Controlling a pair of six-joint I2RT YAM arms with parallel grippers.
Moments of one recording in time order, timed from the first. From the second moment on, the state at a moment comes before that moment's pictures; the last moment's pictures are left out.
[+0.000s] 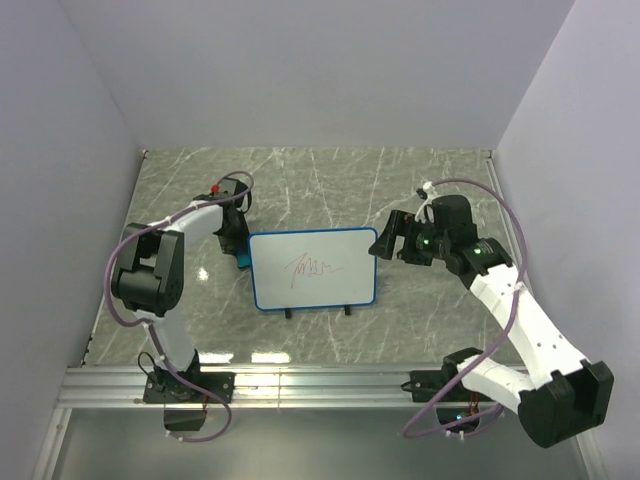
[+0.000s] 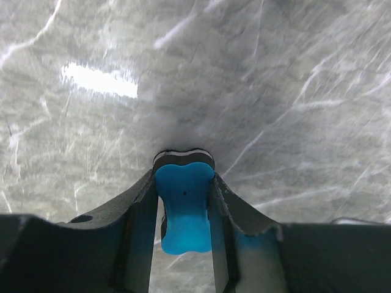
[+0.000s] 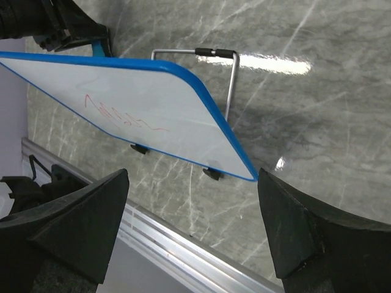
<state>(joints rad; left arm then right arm) -0.24 1.83 1.20 -0.59 -0.13 -0.55 0.32 1.04 0.94 -0.62 -0.33 0.50</state>
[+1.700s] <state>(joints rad) -0.90 1.52 1.36 -0.86 -0.22 -0.91 0.28 1.20 0.84 -0.21 -0.61 0.43</state>
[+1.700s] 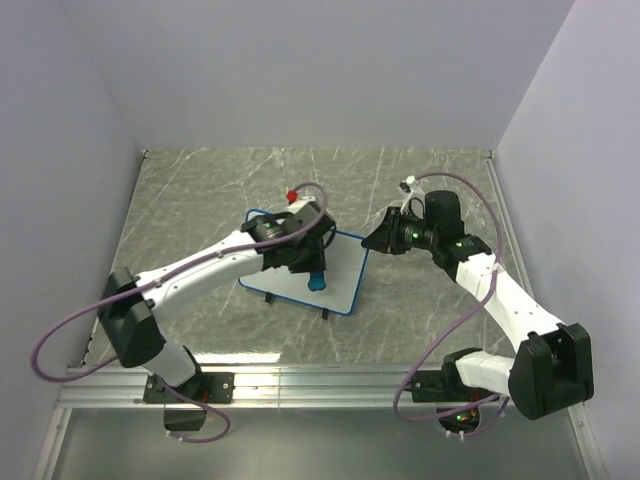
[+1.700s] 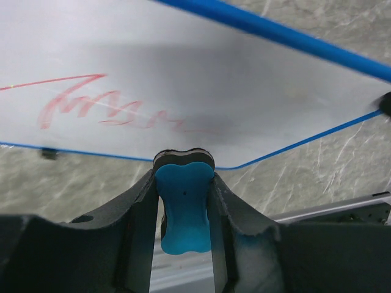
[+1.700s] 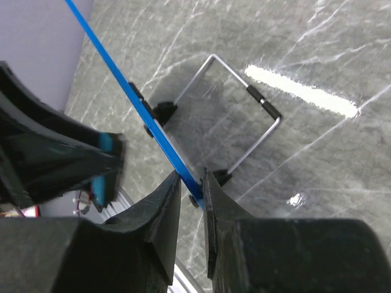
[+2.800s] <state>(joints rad) -0.82 1.53 0.97 -0.40 -0.58 -1.11 0.42 1.21 0.93 -0.47 -0.50 0.40</state>
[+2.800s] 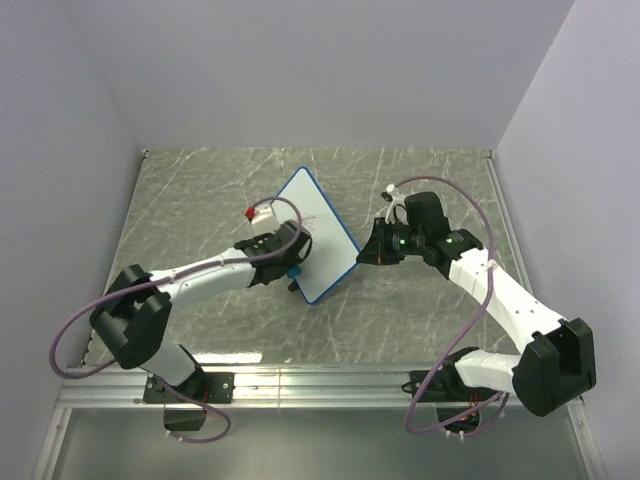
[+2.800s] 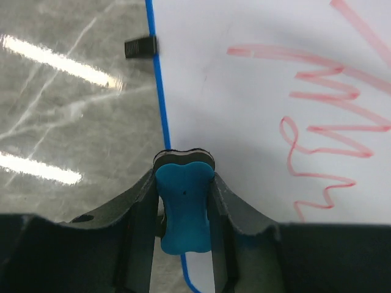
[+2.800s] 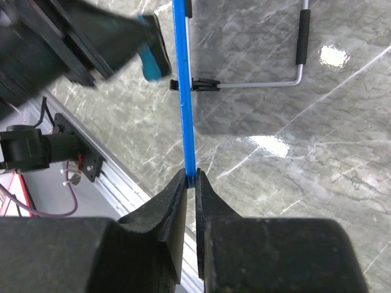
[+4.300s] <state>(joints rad) -0.64 1.59 0.95 0.06 -0.07 -0.95 0.43 1.32 1.06 -0.62 -0.40 0.39</state>
